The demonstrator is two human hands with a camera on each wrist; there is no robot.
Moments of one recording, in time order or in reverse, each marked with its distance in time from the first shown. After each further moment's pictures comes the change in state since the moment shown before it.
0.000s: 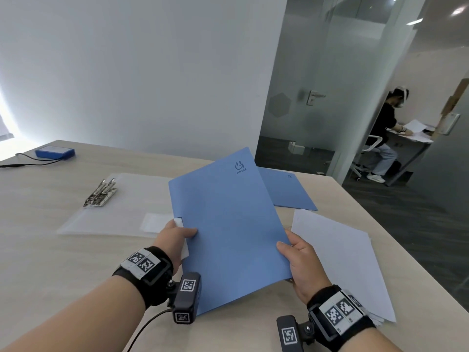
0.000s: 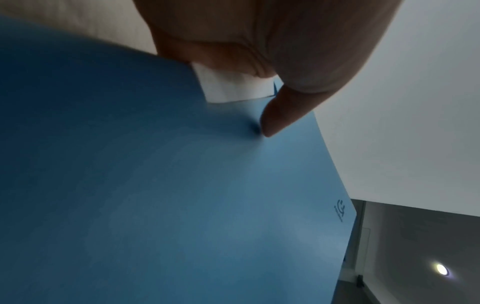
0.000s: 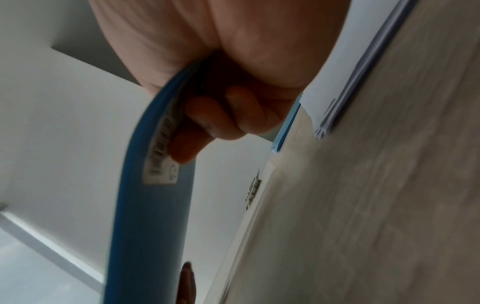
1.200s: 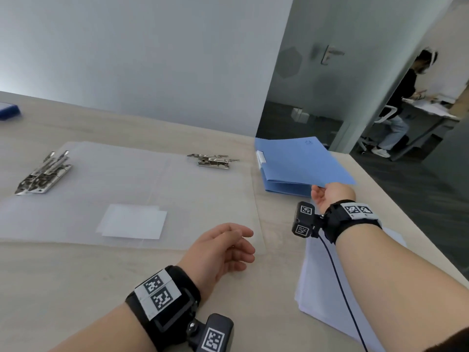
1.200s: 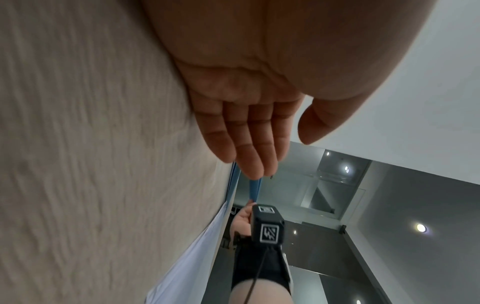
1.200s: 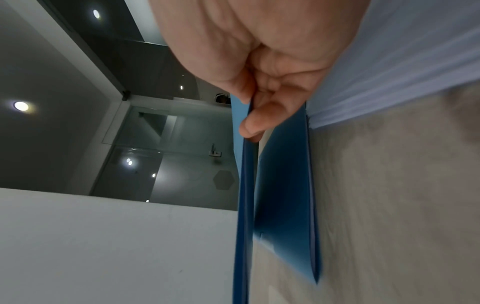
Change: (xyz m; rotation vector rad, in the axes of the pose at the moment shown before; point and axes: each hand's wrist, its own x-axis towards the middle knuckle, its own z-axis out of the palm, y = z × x) left_hand 0.050 -0.045 0.075 -0.047 -0.413 -0.017; right_hand 0.251 -0.001 -0.103 0.235 0.786 0.288
